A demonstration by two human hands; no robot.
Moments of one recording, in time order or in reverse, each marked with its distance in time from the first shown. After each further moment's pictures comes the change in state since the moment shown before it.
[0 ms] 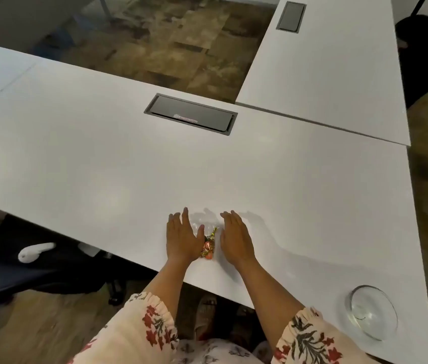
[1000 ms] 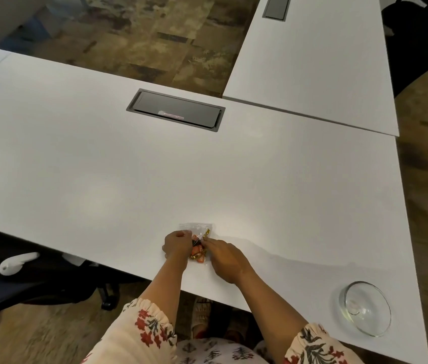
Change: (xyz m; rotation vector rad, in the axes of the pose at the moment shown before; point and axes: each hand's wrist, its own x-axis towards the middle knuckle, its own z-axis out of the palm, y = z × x) left_hand 0.025 0.010 0.031 -0.734 -0.057 -0.670; right_hand -0.011 0.032 0.020 -0.089 -0.356 -0.182
